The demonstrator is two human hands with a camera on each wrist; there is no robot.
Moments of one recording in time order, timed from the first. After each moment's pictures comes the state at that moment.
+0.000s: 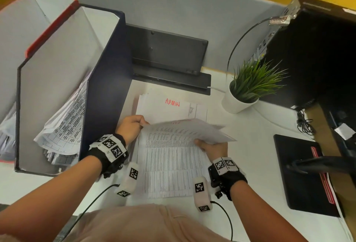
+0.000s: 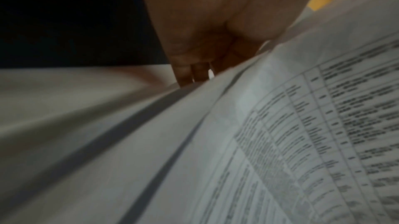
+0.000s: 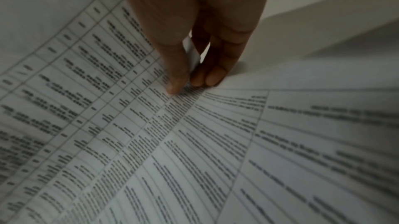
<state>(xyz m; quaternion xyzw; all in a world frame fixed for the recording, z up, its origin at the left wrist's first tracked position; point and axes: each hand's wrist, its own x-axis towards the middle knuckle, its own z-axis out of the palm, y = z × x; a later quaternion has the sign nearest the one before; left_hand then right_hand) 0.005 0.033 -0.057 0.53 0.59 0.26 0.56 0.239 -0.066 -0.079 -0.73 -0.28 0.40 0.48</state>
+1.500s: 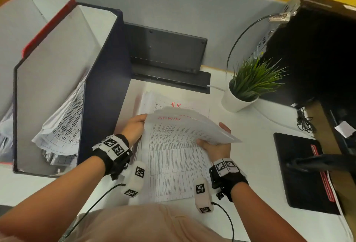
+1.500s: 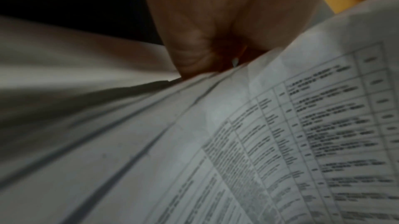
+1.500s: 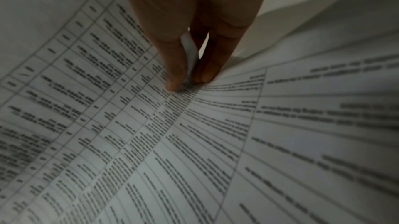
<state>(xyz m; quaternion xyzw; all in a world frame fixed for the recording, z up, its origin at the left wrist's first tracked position) 0.020 0.026 -0.051 0.48 0.56 0.27 0.62 0.241 -0.072 -0.080 -0.71 -0.25 0.37 0.55</state>
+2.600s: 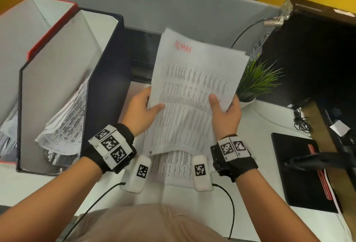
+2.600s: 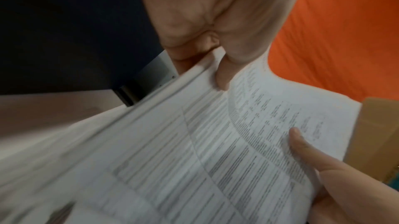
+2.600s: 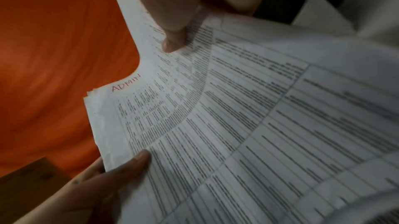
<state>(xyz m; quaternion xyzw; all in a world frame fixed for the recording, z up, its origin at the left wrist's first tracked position) 0.033 0.023 0.022 0.67 0.46 0.36 0.45 0.225 -0.030 0.021 -0.63 -0.30 0.27 0.67</state>
